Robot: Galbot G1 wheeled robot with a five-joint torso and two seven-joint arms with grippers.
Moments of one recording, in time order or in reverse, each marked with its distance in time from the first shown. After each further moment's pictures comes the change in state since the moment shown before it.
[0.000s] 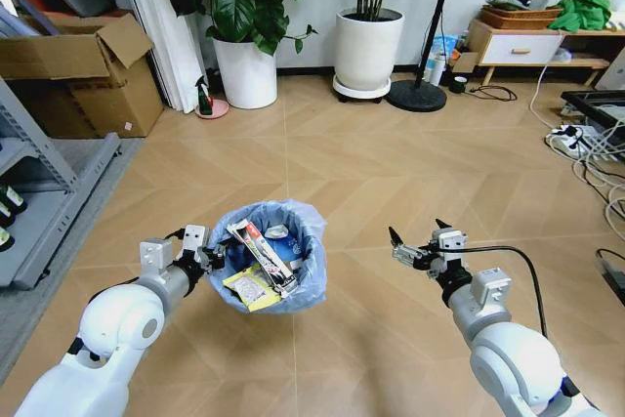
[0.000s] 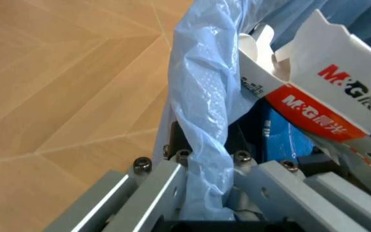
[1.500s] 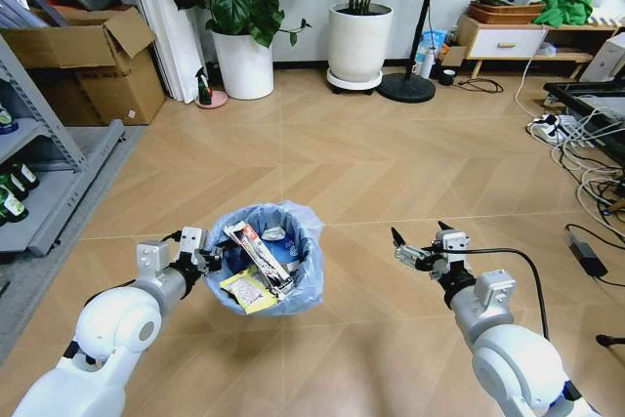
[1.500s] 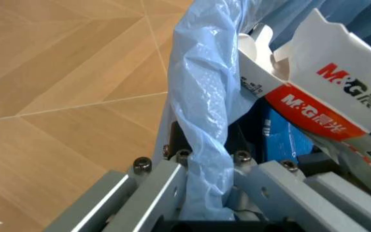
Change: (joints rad) left arm 0.022 0.000 -0.017 -0.006 0.008 0.000 0.006; right arm -0.016 0.027 0.016 0.000 0.006 0.012 -0.005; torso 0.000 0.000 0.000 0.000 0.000
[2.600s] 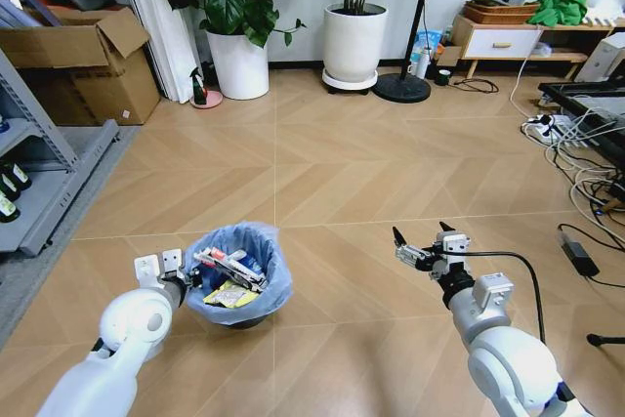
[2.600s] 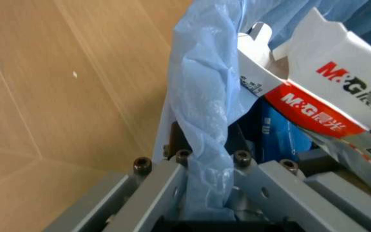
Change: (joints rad) left arm -0.059 -0.035 0.085 0.188 -0.410 0.000 -0.658; right arm 0.000 0.025 0.001 -0.031 -0.018 0.038 0.003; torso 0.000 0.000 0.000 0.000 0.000
